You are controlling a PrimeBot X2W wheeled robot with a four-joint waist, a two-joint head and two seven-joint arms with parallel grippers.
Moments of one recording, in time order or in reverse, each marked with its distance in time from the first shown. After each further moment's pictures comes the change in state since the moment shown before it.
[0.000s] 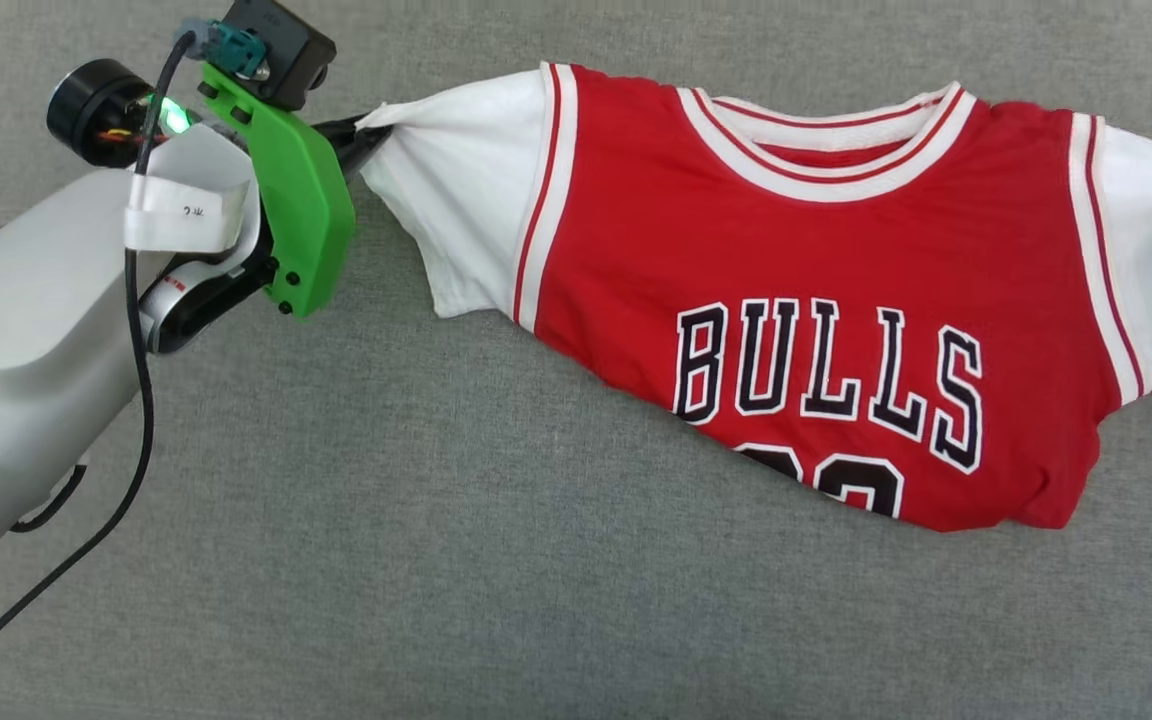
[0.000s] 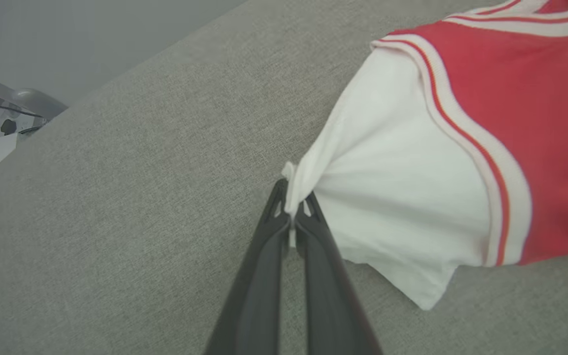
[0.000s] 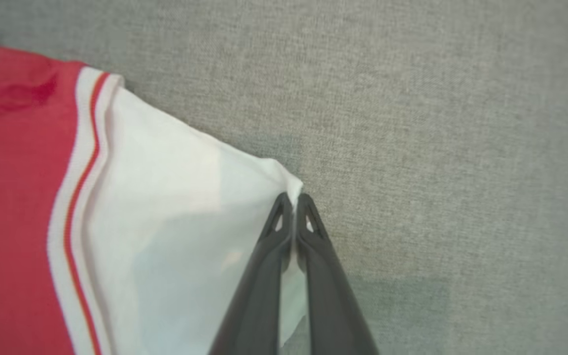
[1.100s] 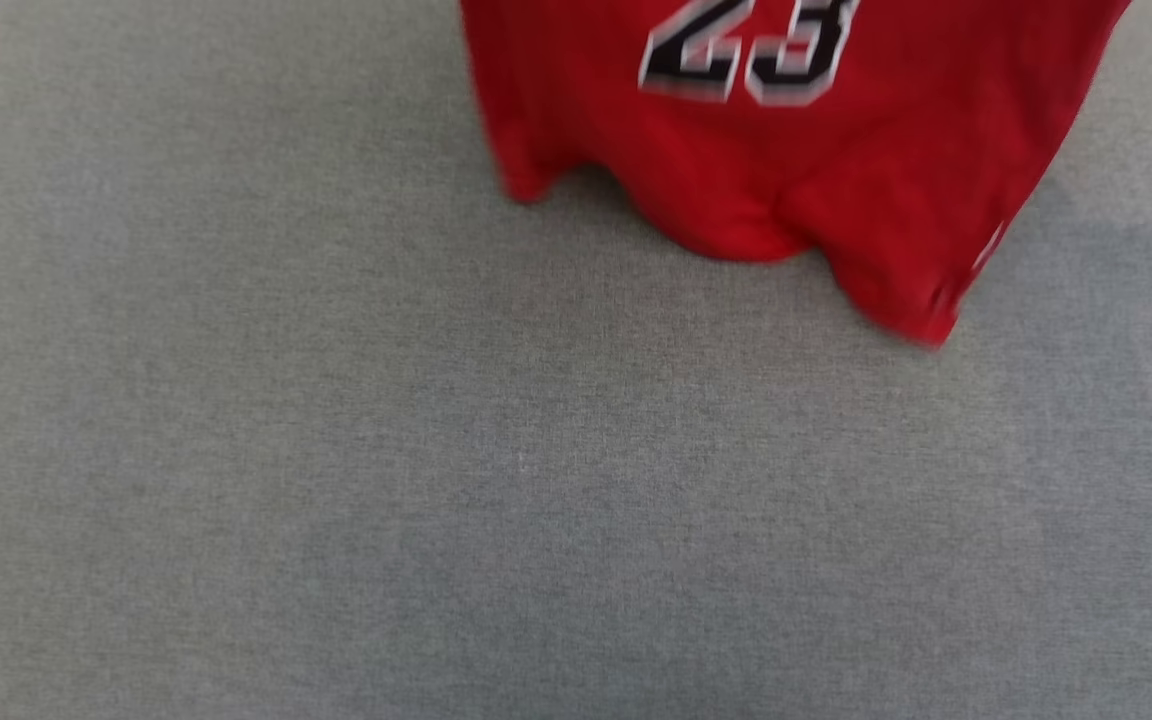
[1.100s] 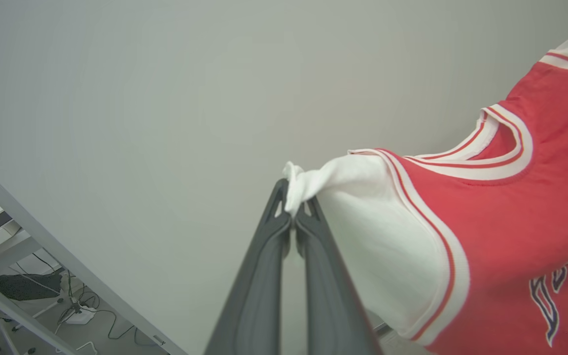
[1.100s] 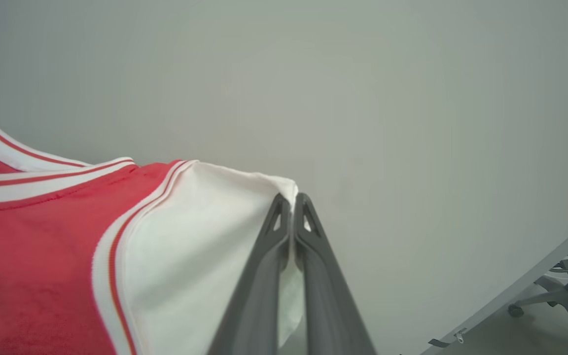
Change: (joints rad) left arm -0.447 -0.019 0.208 0.008 0.129 0.061 -0.144; right arm -0.503 0.022 0.050 -0.136 -0.201 0.000 -0.405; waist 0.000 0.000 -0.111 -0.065
